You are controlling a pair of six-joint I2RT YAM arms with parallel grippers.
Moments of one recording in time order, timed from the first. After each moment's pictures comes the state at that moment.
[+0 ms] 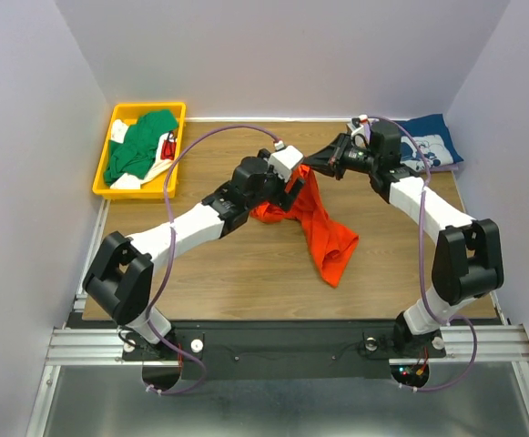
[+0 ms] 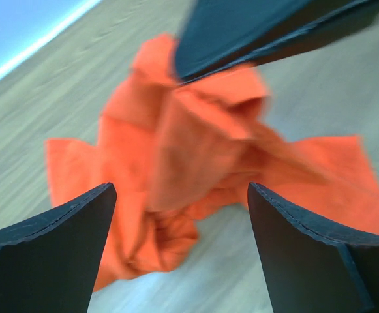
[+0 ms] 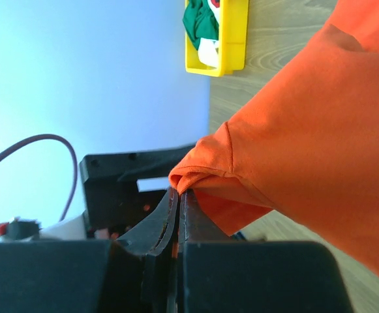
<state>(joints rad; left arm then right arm) -0.73 1.54 1.10 0.12 0.04 0.10 0.24 1.62 1.19 0.13 -0.80 1.16</state>
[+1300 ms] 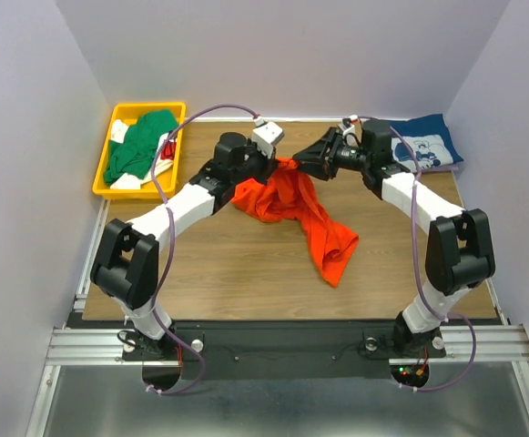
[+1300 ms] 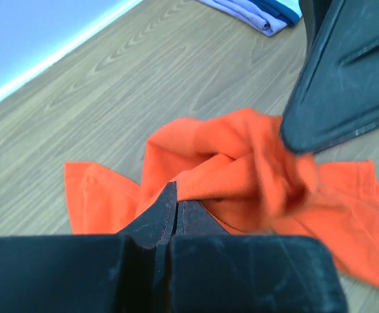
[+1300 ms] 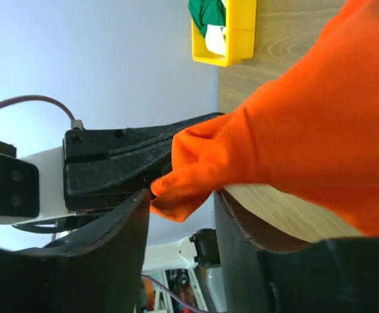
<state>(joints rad) -0.55 1.64 1.22 0.14 0.26 0.08 0.26 1.68 1.22 0.17 -0.83 1.24</state>
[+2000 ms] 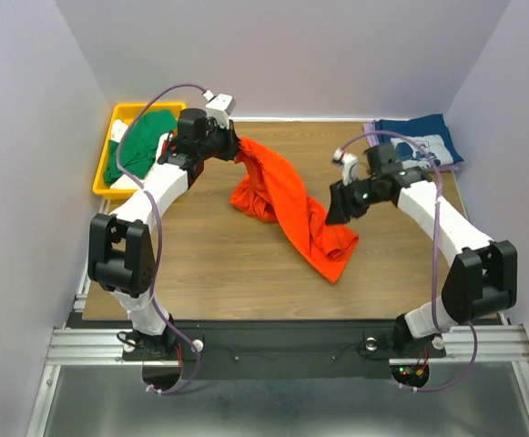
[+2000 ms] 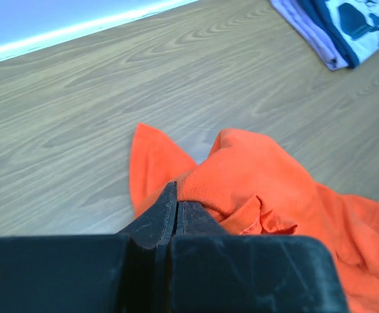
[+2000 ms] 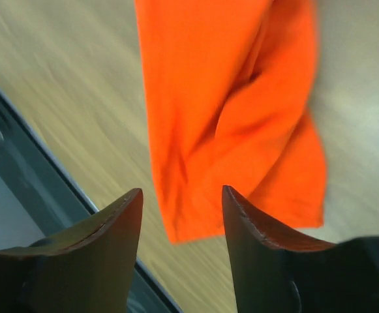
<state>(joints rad) -0.31 1.69 1.36 -0.03 0.36 -0.11 0.23 1.49 1.24 -0.72 -0.65 -0.10</state>
